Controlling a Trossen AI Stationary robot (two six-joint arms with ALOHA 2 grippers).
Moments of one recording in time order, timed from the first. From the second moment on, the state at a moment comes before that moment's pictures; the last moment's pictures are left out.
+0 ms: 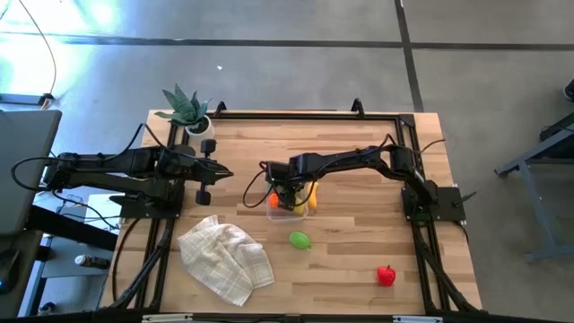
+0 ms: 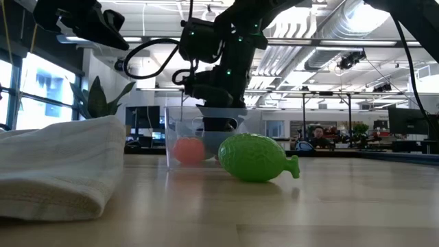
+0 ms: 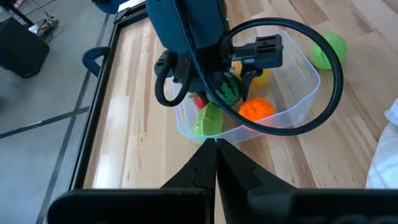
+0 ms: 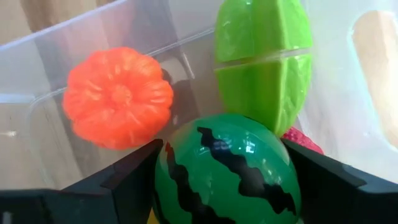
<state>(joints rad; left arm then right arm) 0.16 0.70 0.68 -0.55 -0.12 0.37 -0.06 2.18 1.71 -0.79 0.07 0.18</state>
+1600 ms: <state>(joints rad) 0.16 0.70 0.68 -0.56 -0.12 0.37 -0.08 2.18 1.80 -0.89 -0.03 0.20</state>
